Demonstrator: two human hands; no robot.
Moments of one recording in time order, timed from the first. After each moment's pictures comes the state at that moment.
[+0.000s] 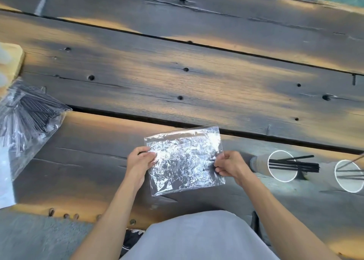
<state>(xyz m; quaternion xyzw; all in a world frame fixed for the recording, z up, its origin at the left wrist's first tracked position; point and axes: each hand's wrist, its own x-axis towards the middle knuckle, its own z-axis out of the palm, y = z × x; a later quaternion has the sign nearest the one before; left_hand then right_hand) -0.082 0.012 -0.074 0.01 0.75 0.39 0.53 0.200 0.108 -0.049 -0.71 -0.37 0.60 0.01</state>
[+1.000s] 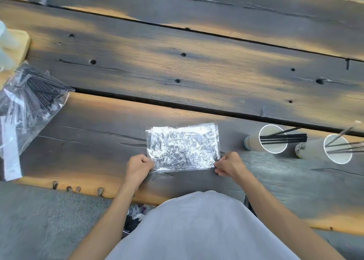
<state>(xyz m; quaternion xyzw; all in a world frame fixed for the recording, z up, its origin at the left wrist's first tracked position) -0.049 -0.075 -0.070 0.22 0.84 0.21 0.46 0.235 0.038 -0.064 -0.75 -0.39 0.54 -0.03</state>
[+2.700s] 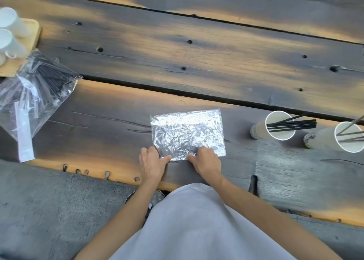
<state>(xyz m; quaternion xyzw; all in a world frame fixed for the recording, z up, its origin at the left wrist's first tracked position) 0.001 -0.094 -0.082 0.31 0.89 0.09 0.32 0.159 -0.023 -0.067 -0.66 -0.63 0.38 -0.14</state>
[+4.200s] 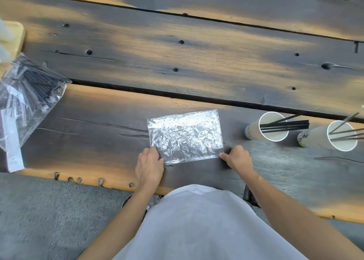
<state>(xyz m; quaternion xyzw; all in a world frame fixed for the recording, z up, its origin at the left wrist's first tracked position) 0.009 -0.082 -0.071 0.41 0.88 0.03 0.24 0.268 0.029 -0.084 -0.76 -0.51 0.38 -0.13</state>
